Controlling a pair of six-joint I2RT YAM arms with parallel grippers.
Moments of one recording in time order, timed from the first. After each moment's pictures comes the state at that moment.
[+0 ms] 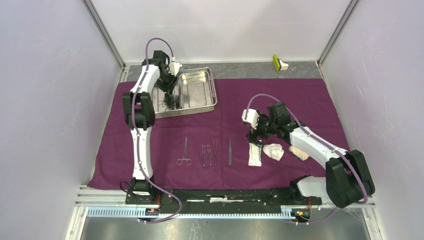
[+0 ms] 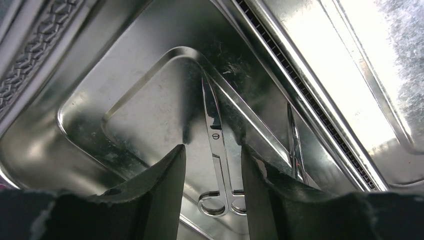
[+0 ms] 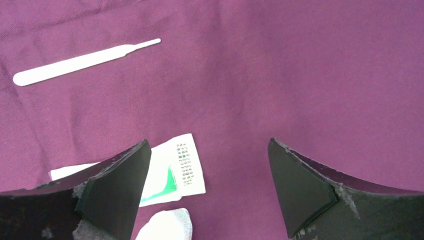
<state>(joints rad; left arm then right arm) -0.05 2.45 2.23 -1.00 0.13 0.52 0.37 1.29 0.69 -0.27 -0.50 -0.75</state>
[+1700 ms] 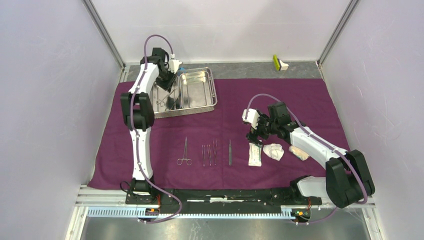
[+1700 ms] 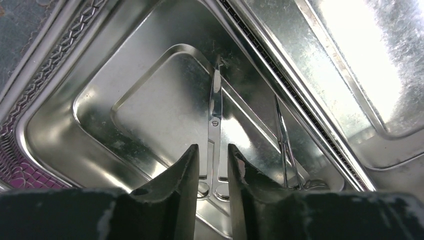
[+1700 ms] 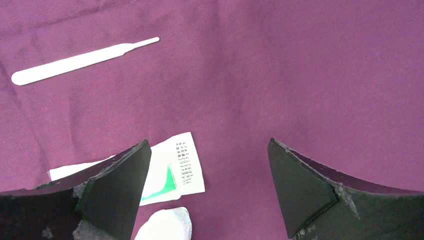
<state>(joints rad) -0.05 2.40 2.23 -1.02 0.14 0.52 0.37 1.29 0.69 -0.27 -0.50 -0.75</state>
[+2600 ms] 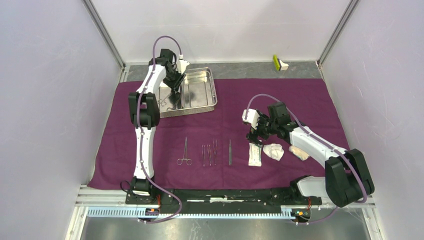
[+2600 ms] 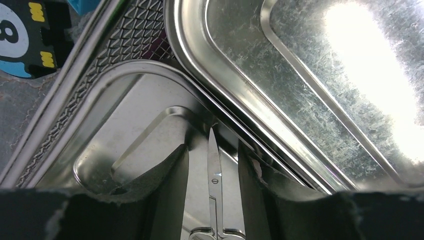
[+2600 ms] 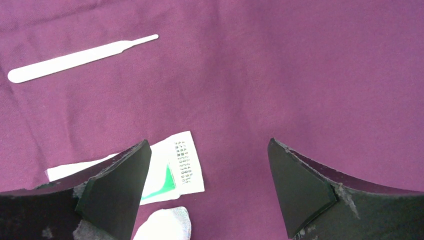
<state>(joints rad) -0.10 2.53 2.34 -0.96 0.16 0.56 0.36 1.30 0.69 -0.27 -0.49 -0.76</state>
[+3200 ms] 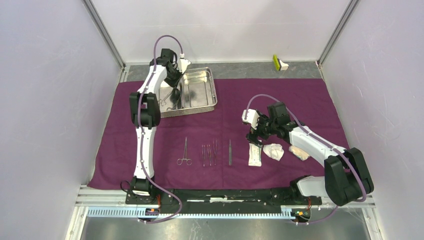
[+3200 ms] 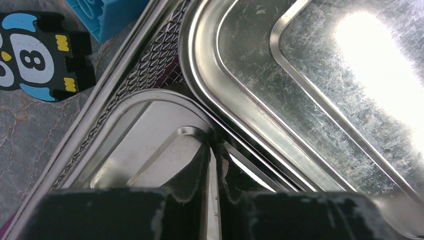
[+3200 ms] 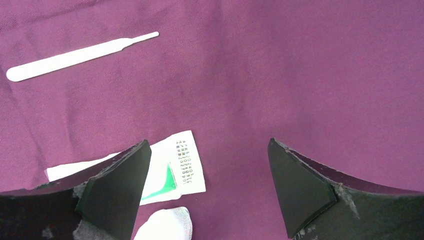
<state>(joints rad) -0.10 2.55 2.36 -0.90 0.16 0.60 0.36 1.31 0.69 -0.27 -0.49 -0.76</state>
